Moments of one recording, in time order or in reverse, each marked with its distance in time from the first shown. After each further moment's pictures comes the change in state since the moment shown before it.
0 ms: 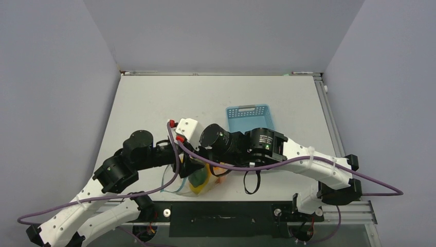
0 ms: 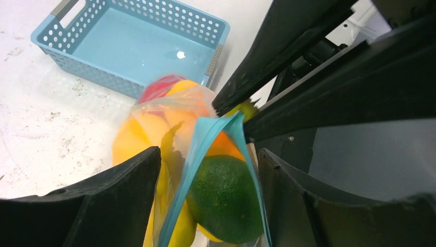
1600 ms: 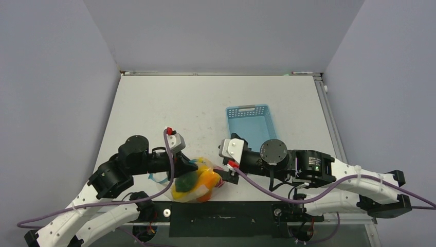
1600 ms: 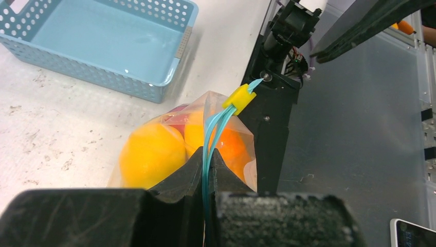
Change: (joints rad) left arm 0.000 -0.067 -0.023 -0.074 0.093 -0.002; right arm 0.002 -0.501 -0.597 0.469 -0.140 -0.223
